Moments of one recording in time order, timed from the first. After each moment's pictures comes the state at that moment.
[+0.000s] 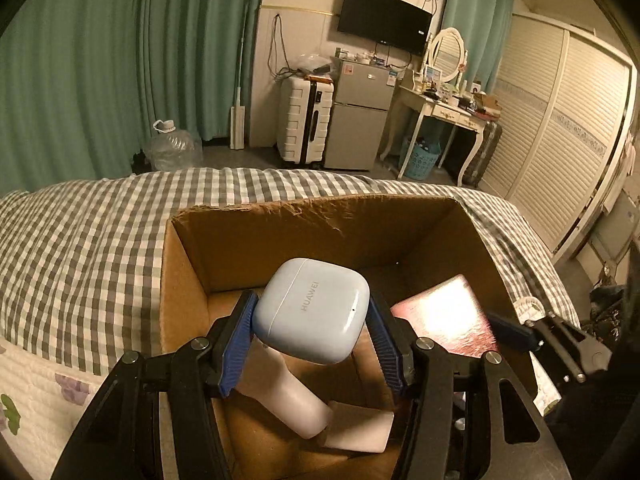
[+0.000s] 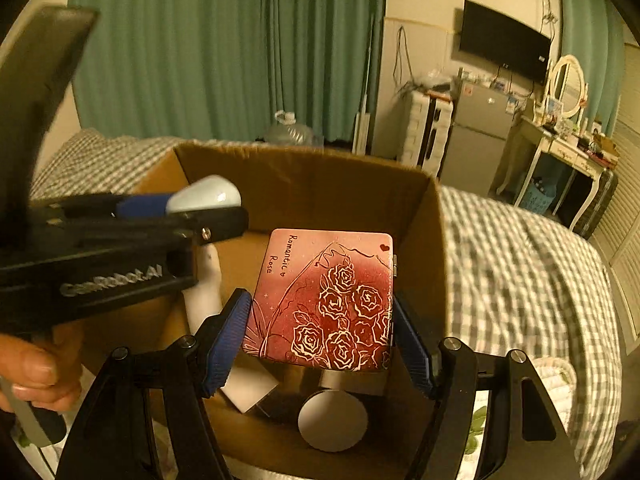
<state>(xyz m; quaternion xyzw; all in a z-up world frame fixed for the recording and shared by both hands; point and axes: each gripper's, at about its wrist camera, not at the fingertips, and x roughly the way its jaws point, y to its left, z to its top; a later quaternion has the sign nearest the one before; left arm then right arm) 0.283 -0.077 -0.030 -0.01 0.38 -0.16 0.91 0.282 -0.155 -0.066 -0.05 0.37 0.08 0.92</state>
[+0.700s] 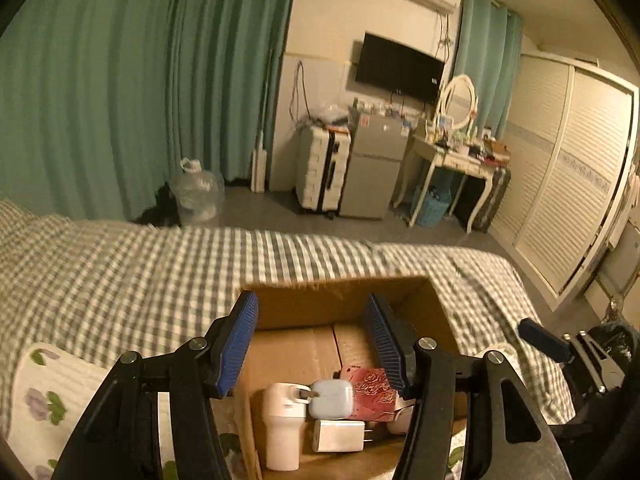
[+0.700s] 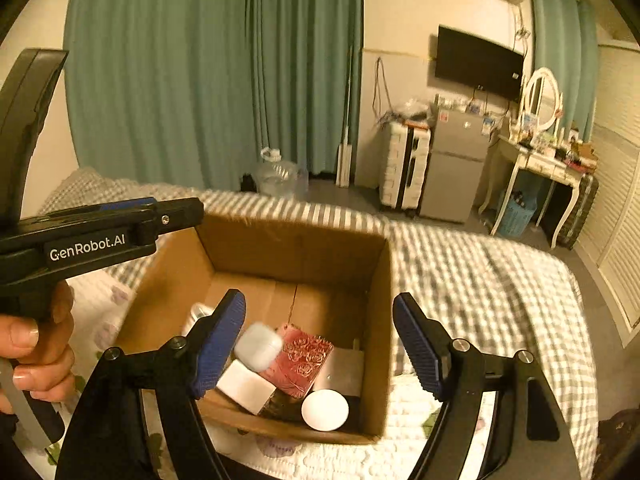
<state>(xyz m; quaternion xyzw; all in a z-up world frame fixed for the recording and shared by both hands) 0.236 -0.055 0.063 -0.03 0.30 -0.12 0.95 0.226 -0.168 0.021 -0.03 0.28 0.05 0.96</state>
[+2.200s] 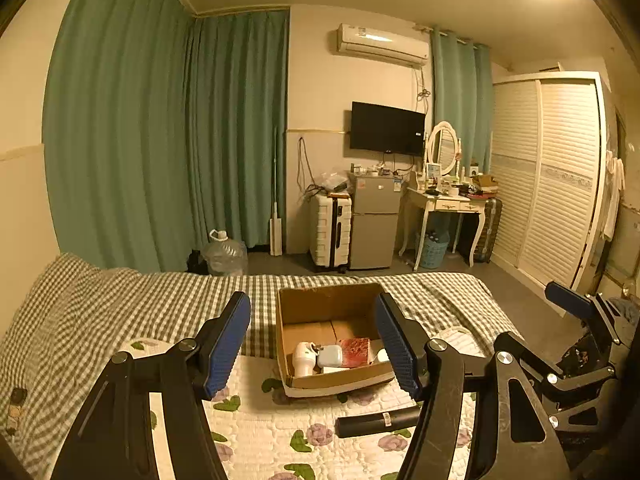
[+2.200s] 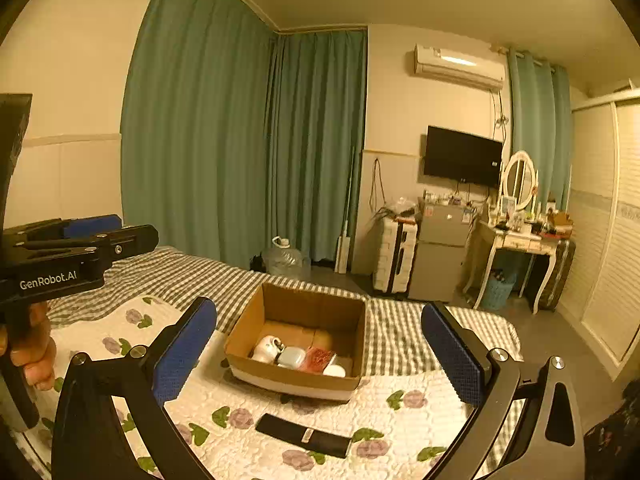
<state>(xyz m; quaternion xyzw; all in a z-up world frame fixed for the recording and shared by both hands) 0.023 -0.023 0.141 0.01 0.18 -0.10 0.98 -0.005 -0.159 0.127 -0.04 0.14 0.07 0.99</state>
